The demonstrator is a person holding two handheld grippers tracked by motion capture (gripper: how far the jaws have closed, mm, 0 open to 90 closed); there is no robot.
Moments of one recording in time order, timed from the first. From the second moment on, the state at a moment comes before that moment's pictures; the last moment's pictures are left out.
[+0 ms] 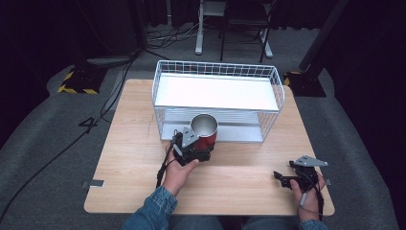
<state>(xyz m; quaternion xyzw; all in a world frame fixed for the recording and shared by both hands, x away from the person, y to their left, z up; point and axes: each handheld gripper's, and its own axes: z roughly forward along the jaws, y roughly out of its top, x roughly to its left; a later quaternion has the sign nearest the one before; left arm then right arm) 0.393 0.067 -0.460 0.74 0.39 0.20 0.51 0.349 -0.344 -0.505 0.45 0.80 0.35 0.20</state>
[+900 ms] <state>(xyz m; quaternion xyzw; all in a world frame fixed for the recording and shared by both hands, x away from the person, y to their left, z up) 0.446 0.040 -0.484 0.72 0.42 0.24 0.50 0.349 -0.344 -0.505 0.45 0.80 0.35 0.20</state>
